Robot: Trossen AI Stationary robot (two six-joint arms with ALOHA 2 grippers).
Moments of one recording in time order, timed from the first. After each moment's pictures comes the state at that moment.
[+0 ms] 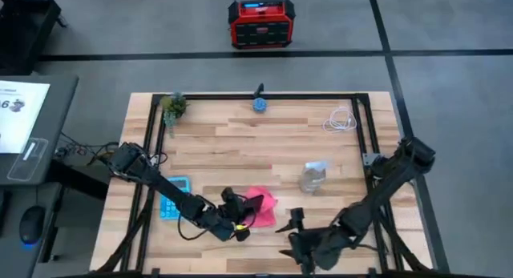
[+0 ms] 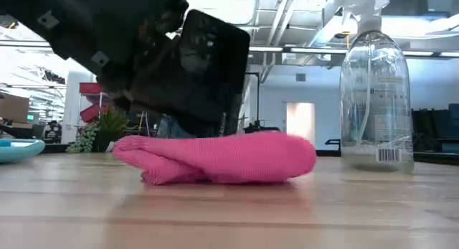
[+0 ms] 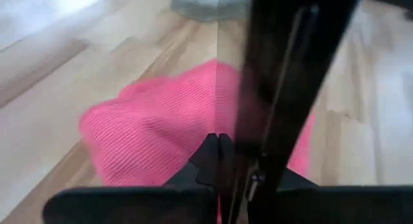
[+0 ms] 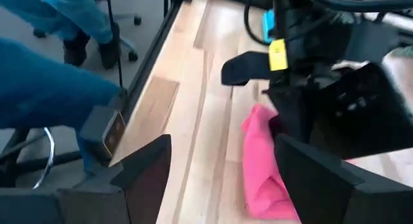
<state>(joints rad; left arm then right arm) -0.59 1.87 0.95 0.14 -0.76 -0.80 0.75 1.74 1.24 -0.19 0.56 0.24</state>
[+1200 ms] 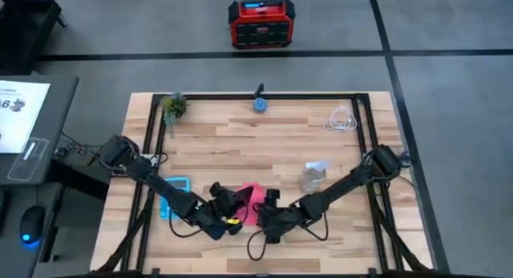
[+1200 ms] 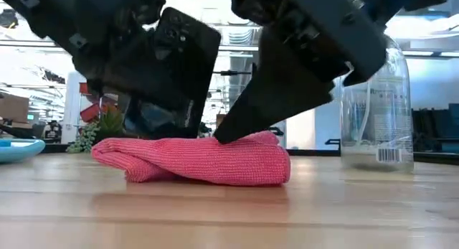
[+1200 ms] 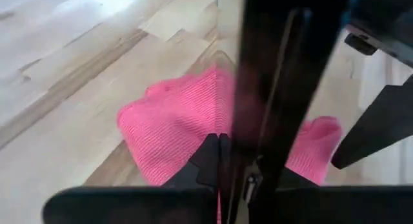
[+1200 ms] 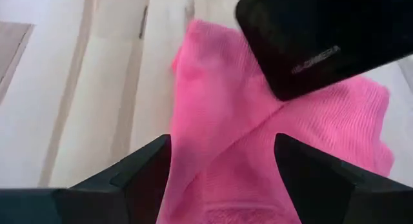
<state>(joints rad) -0.60 1.76 0.92 -0.12 -0.79 -0.97 0.47 2.01 1.22 -0.04 0.44 0.28</state>
